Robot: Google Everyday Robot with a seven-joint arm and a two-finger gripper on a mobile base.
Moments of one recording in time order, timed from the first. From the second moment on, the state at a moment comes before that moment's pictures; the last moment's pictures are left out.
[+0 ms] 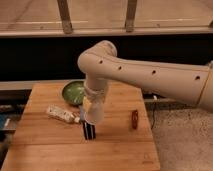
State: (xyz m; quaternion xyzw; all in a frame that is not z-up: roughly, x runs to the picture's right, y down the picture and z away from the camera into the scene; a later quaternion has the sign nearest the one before) arm -0.053 0.074 0.628 -0.32 0.08 0.39 0.86
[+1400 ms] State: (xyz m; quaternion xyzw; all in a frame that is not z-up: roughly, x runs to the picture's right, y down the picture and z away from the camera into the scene) arm -0.078 0.102 0.638 -0.34 0.07 0.36 0.86
